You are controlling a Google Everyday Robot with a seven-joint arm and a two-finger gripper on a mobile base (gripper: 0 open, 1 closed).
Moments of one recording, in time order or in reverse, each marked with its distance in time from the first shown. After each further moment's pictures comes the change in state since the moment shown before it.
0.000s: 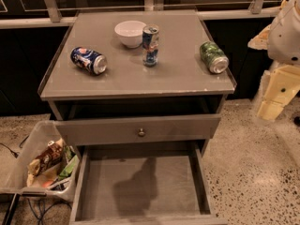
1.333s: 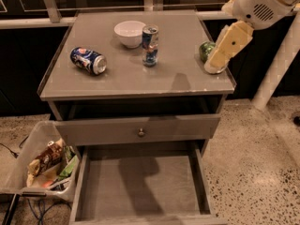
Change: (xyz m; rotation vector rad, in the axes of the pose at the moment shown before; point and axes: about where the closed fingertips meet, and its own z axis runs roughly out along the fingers) arm -0.079 -0.102 0.011 0.099 -0.293 0.118
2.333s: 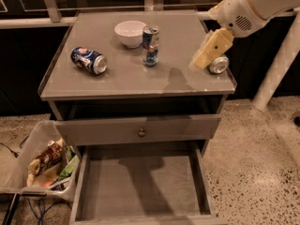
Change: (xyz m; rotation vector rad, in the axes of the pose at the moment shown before) arm -0.013 -0.012 0.039 -0.008 -0.119 0.006
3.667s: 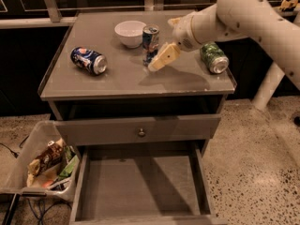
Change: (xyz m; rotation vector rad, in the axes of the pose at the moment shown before) arm -0.047 -0.052 0.152 0.050 -0.272 -0.038
